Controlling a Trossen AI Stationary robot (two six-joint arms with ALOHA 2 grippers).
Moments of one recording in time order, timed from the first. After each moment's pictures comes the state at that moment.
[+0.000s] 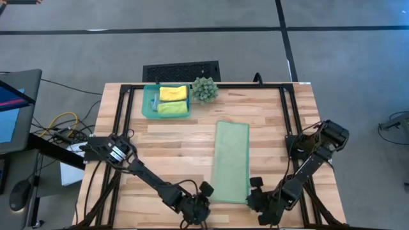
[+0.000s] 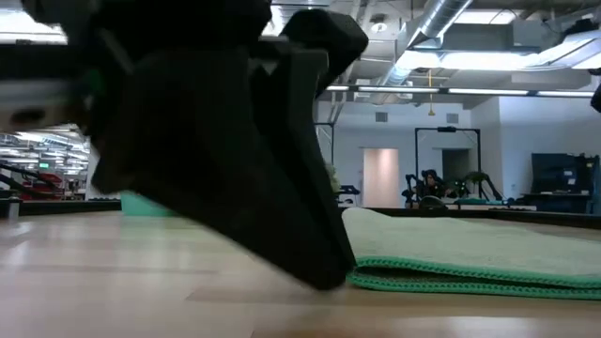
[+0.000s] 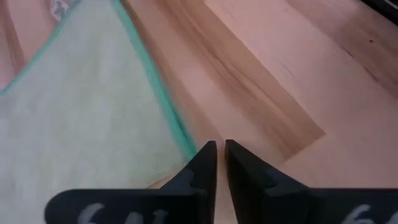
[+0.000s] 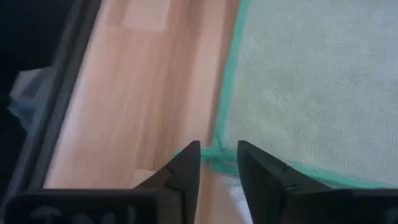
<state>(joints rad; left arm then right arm) -0.62 2.19 1.48 -0.25 -0.37 0.20 0.95 1.76 0.91 -0.27 0.39 0.66</state>
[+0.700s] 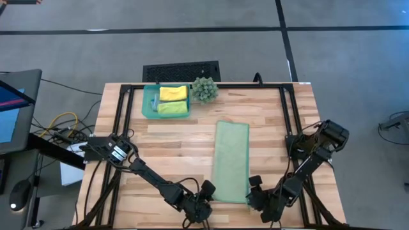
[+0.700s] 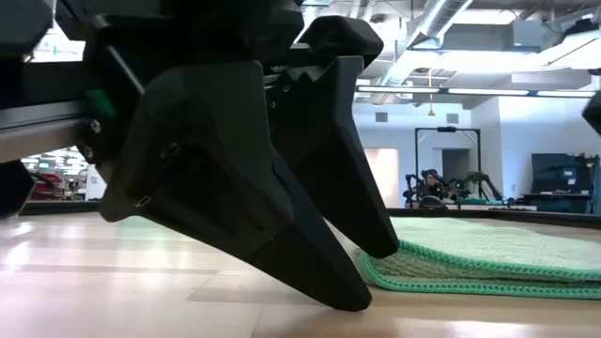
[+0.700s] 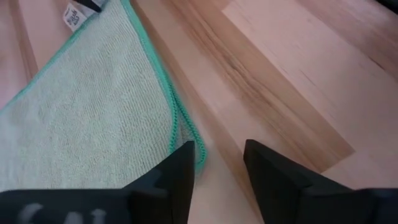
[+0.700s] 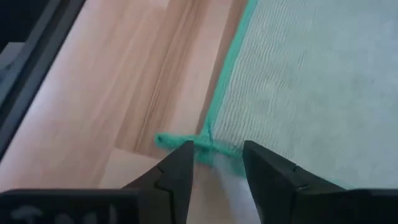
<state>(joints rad) -0.60 2.22 1.49 -0.21 -0.38 0.22 0.95 1.76 0.83 -0.18 0.40 0.51</state>
